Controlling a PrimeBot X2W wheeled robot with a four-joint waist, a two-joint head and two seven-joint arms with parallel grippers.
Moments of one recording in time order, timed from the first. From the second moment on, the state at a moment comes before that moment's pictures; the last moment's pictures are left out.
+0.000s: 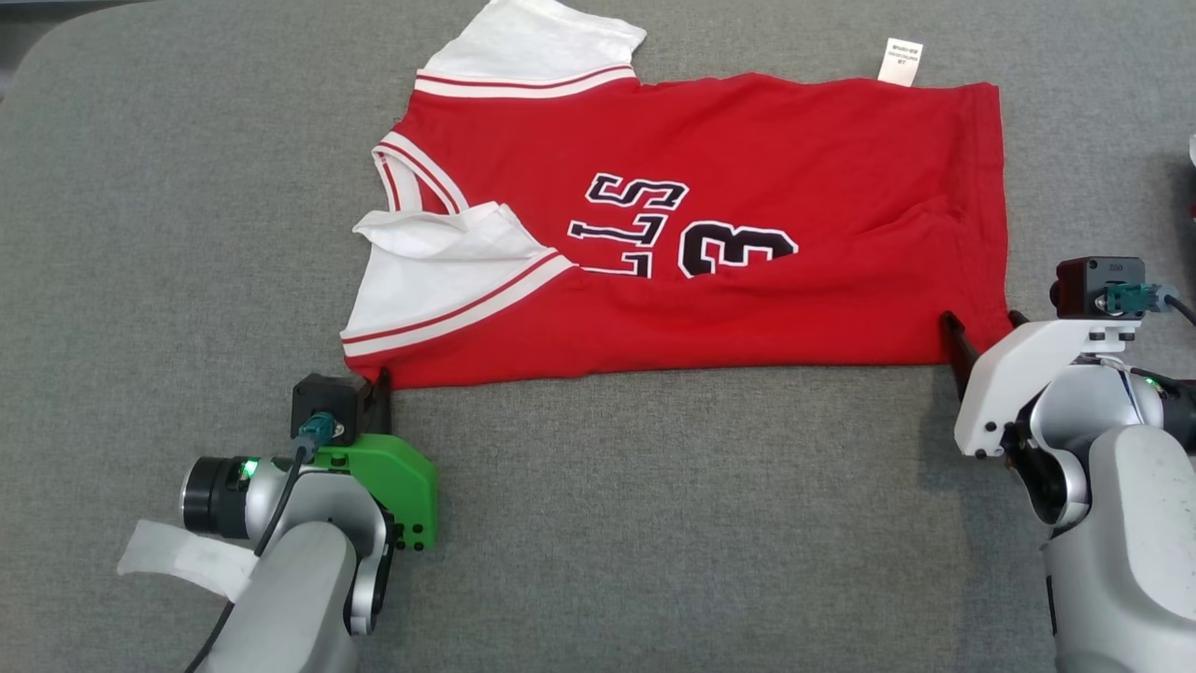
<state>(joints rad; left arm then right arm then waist) -0.42 0.19 -0.45 0.56 -0.33 0.17 -0.01 -0.38 -0.07 -0.18 0.25 0.09 0.13 0.47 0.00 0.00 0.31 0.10</state>
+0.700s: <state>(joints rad) -0.41 0.20 -0.44 0.56 -0.37 0.18 -0.01 -0.29 -0.06 -0.19 0.16 0.10 0.13 0.45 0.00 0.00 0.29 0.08</state>
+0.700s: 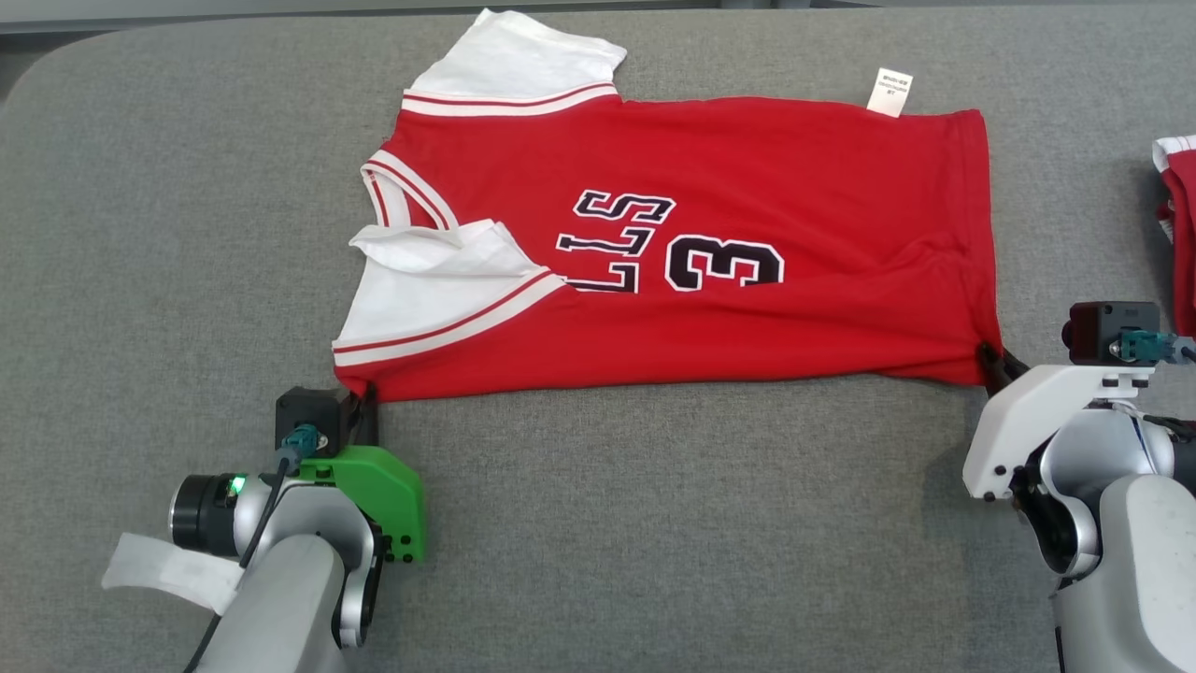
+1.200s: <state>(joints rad) -0.22 0.22 -0.46 0.46 -0.40 0.20 -0.01 -0.17 -0.05 -0.22 0.14 0.12 0.13 0.49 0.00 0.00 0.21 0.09</state>
